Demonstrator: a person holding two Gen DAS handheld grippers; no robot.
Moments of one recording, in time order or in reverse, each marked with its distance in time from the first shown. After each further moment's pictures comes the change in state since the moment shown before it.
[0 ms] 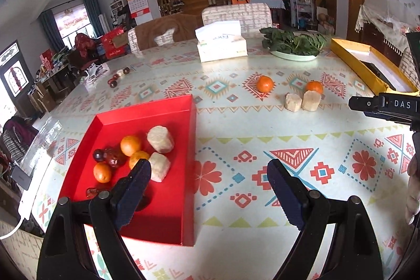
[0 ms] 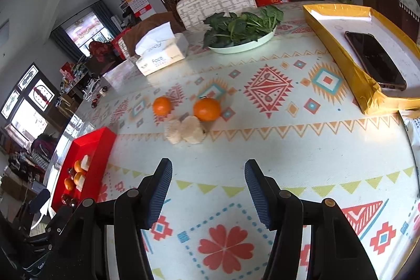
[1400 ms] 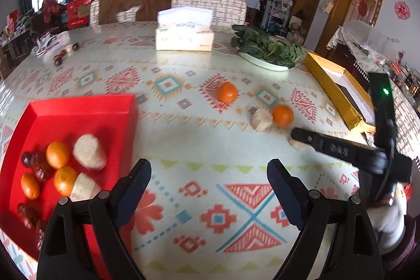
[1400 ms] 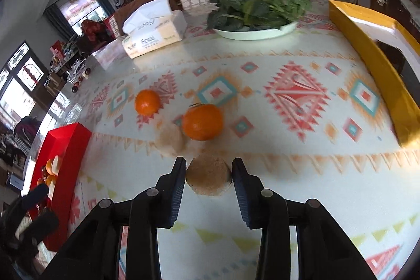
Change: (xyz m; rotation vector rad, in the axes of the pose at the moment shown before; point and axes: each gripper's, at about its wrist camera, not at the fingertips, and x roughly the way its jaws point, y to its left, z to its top) left arm 0.064 -0.009 0.038 -0.129 0.068 -0.316; right arm 0.067 0.016 0.020 -0.072 0.078 -0.081
